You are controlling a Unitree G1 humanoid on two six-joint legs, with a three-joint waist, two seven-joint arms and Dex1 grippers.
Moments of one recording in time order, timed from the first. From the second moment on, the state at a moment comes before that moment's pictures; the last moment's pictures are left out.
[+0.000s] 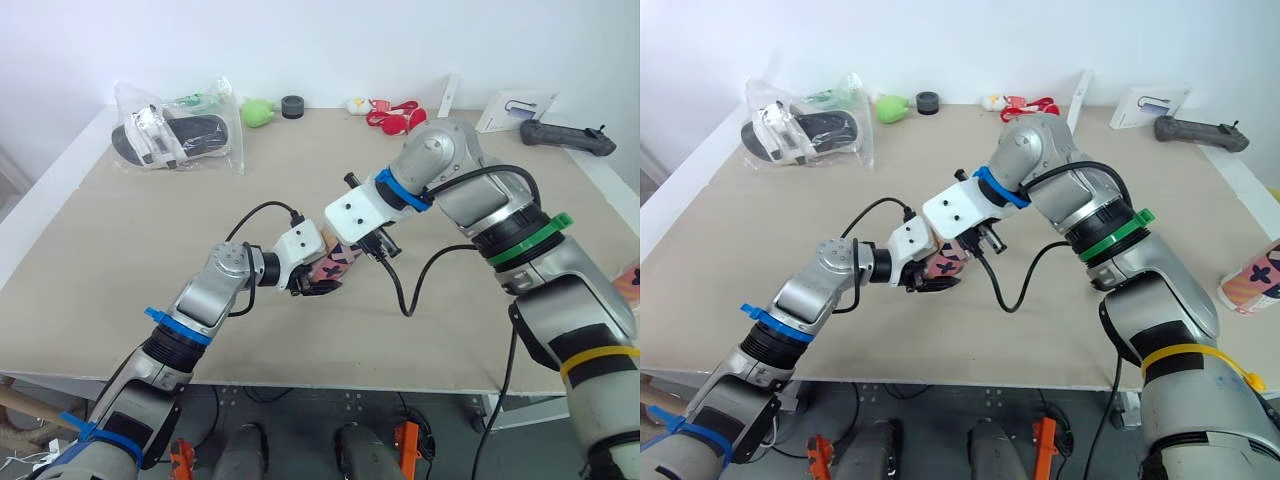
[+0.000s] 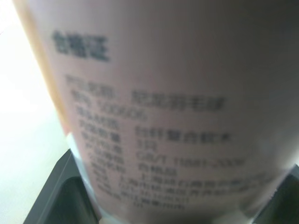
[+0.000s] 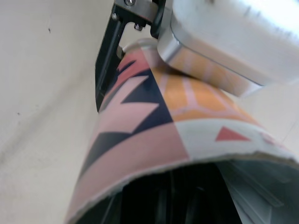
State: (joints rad) left arm -0.69 0.34 -0.34 0.08 -0.09 0.50 -0.91; right arm -1.29 -0.59 0.62 0.36 -0.14 -0.07 1.57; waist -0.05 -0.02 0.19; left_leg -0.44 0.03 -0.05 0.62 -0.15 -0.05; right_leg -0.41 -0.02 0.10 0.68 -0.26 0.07
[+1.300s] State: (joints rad) left arm -0.57 0.11 -0.29 0.20 -0.16 0.21 -0.83; right arm -1.30 -1.02 0.76 1.07 -0.33 -0.38 1.55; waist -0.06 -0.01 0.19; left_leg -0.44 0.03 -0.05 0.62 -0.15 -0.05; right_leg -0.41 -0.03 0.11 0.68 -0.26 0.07
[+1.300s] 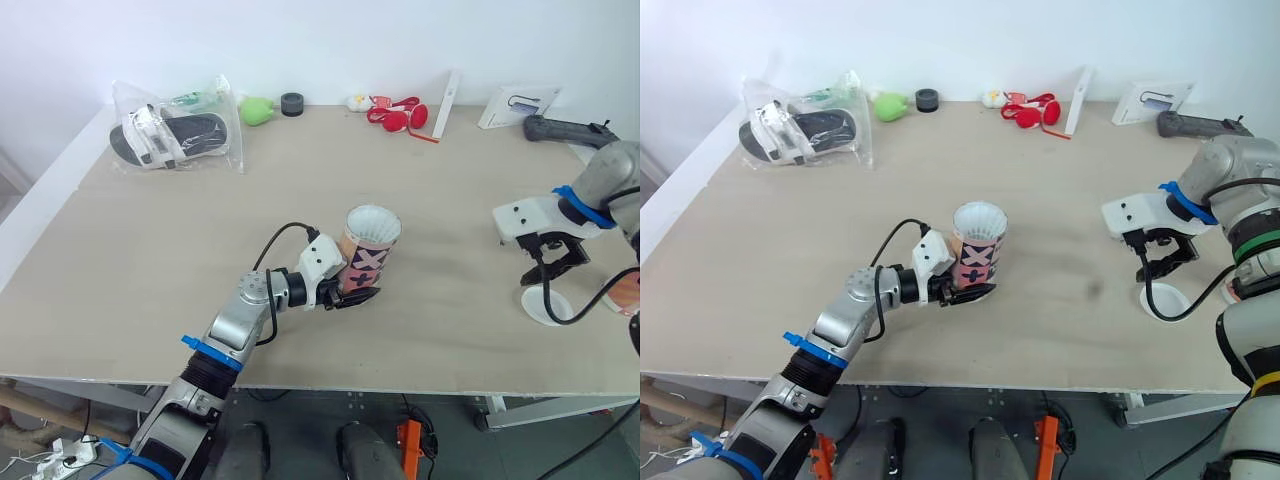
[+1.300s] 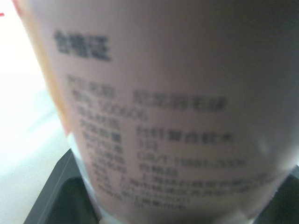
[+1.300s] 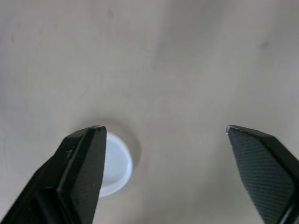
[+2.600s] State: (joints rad) left arm -0.55 0.13 -0.31 0.15 -0.16 0.24 -0.83; right arm -1.26 -0.87 0.58 1.30 -0.56 -0.37 1.53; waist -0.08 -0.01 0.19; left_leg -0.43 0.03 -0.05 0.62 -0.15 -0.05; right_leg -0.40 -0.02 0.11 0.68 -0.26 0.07
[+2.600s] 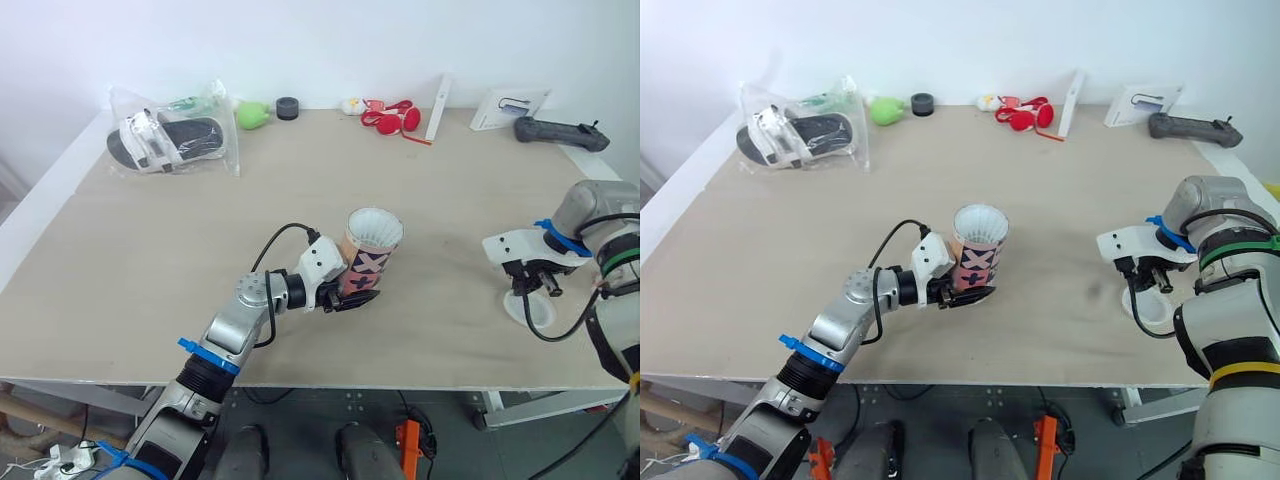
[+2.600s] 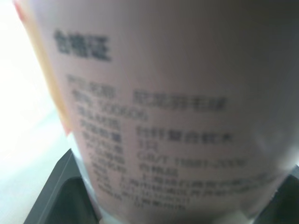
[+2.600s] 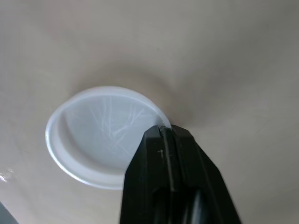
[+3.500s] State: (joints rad) left arm -0.57 0.13 -0.33 0.20 -0.12 0.22 -0.81; right arm -1.60 -0.86 0.75 0.94 0.14 -0.19 1.57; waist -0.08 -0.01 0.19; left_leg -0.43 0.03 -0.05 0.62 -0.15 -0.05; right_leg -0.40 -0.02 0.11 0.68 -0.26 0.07
